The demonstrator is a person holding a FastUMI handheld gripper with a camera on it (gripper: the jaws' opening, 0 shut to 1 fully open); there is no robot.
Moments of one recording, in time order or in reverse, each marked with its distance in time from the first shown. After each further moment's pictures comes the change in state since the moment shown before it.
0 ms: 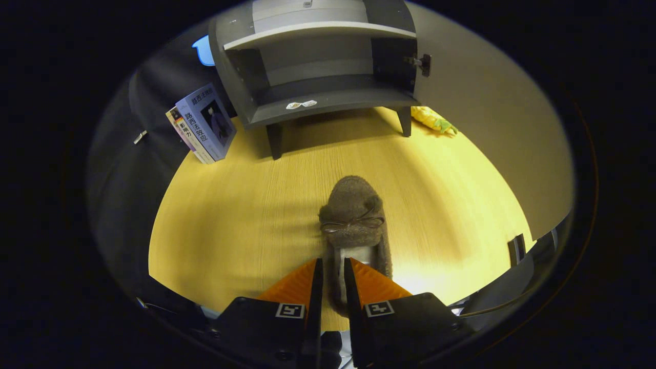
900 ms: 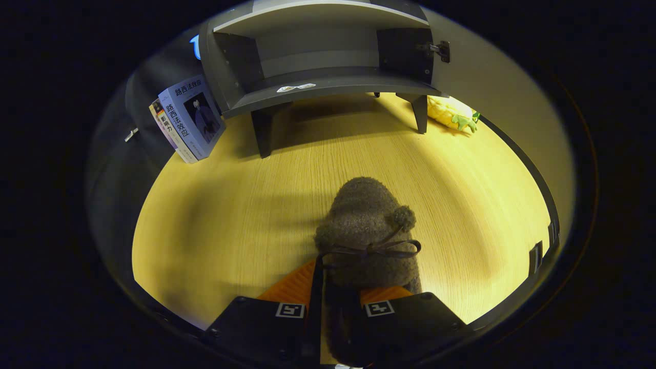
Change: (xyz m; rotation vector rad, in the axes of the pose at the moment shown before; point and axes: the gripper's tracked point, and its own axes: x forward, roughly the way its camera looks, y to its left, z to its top) arm 0.080 -0.004 0.010 -0.010 -0.046 -0.025
